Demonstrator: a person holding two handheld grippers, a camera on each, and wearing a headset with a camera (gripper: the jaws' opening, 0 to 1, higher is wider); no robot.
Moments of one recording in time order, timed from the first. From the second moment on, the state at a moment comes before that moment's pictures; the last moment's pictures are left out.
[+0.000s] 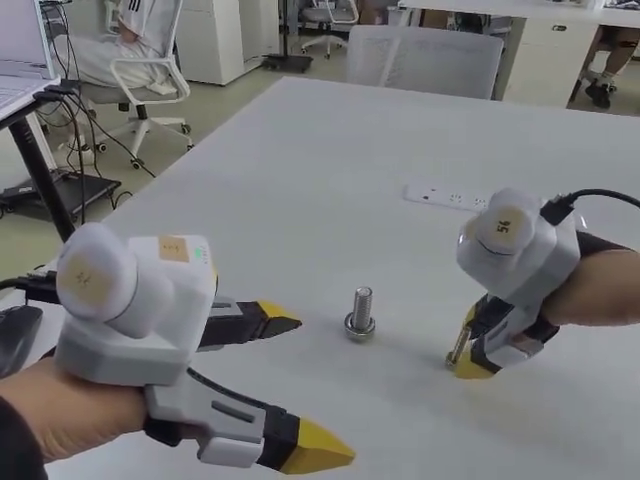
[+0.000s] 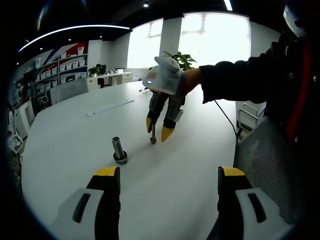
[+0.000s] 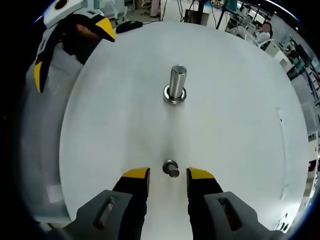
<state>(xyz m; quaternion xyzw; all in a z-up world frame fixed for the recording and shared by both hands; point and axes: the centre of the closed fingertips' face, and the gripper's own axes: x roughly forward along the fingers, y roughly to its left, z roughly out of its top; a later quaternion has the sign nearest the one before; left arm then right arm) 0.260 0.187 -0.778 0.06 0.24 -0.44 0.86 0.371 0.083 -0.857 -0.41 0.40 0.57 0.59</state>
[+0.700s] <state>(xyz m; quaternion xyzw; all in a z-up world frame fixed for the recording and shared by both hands) 0.260 0.187 -0.774 0.06 0.24 -0.44 0.87 0.351 0.084 -0.835 -0.34 0.36 0.57 0.66</state>
